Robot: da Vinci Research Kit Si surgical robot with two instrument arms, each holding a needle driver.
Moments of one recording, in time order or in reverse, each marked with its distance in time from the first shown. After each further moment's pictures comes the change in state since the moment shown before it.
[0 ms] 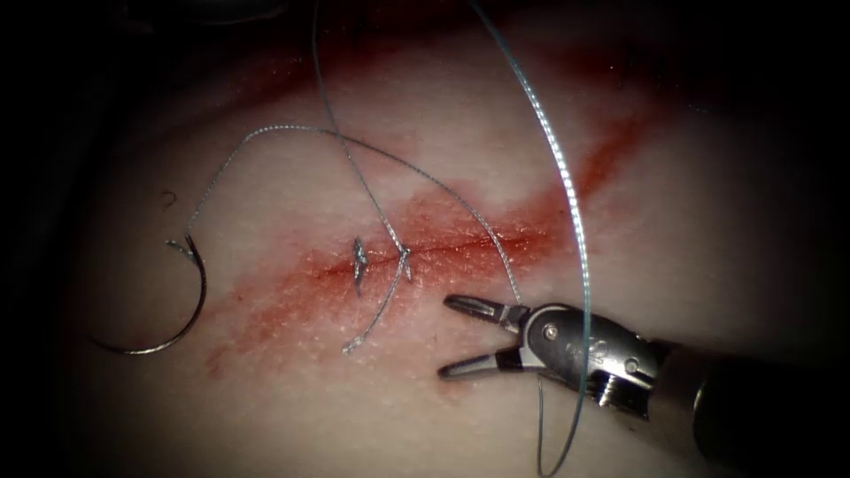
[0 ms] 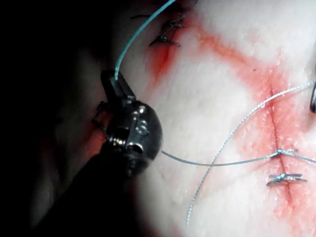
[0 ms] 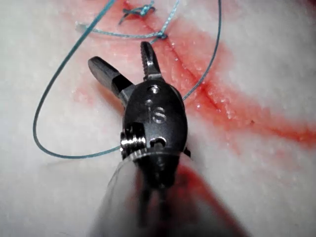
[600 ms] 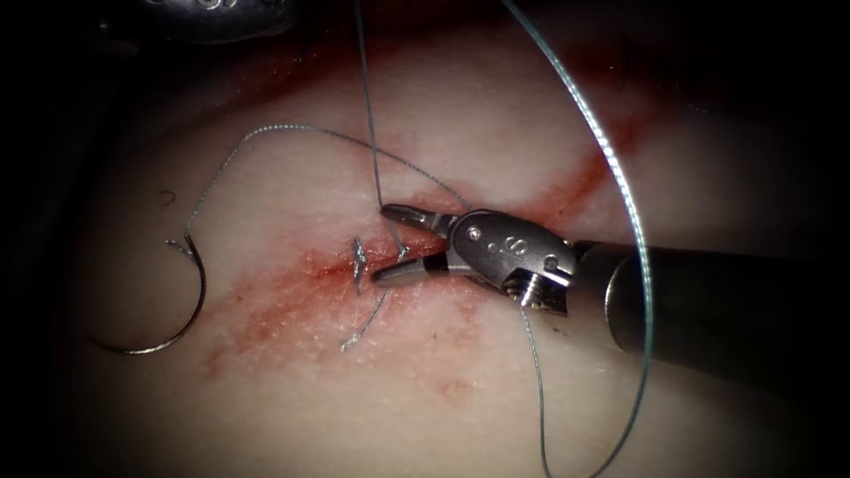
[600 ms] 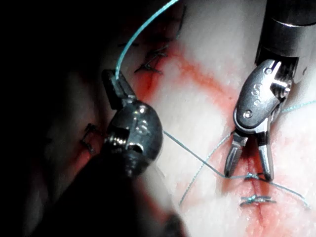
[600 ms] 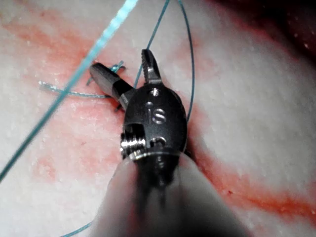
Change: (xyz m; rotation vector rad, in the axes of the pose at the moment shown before) right arm 0.001 0.006 0.008 -0.092 -0.013 0.103; left arm 0.006 0.001 -0.001 0.006 -0.013 0.013
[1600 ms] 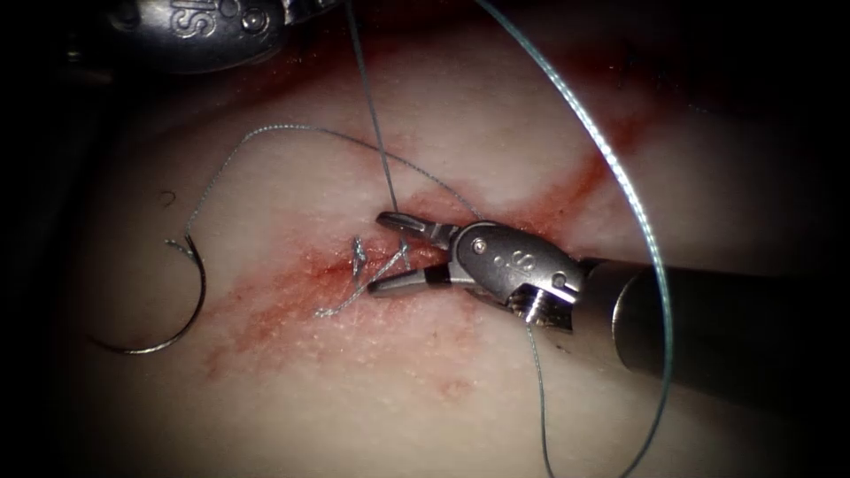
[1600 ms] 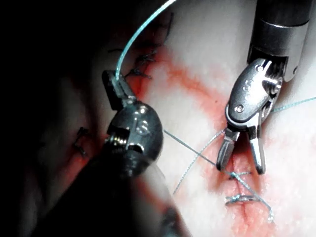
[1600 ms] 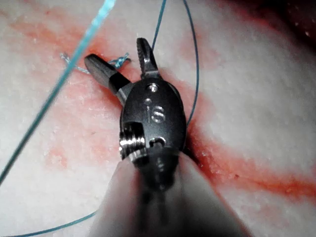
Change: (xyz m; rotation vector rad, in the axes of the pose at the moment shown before) right arm 0.000 -0.001 -0.003 0.107 0.005 0.022; left arm 0.002 0.001 -0.002 -0.001 -0.024 0.021
